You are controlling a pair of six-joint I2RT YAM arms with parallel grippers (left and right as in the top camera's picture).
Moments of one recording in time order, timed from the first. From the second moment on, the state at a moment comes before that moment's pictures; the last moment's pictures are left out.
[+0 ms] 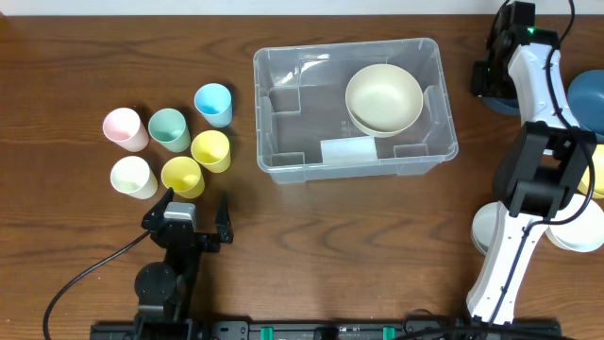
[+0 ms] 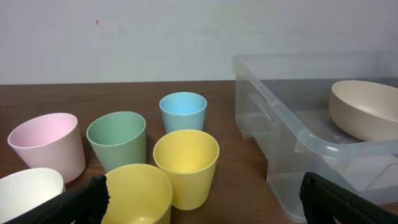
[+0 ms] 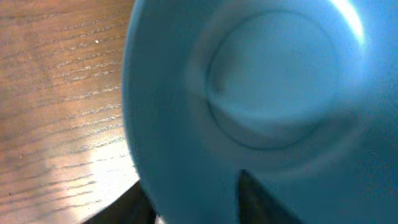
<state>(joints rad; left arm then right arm) -0.07 0.01 0.02 -0.12 0.05 -0.04 -0.17 2.42 2.15 -1.04 0.15 0.00</state>
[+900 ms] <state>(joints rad) -0.07 0.01 0.02 -0.12 0.05 -0.04 -0.16 2.34 2.14 -1.09 0.15 -0.01</state>
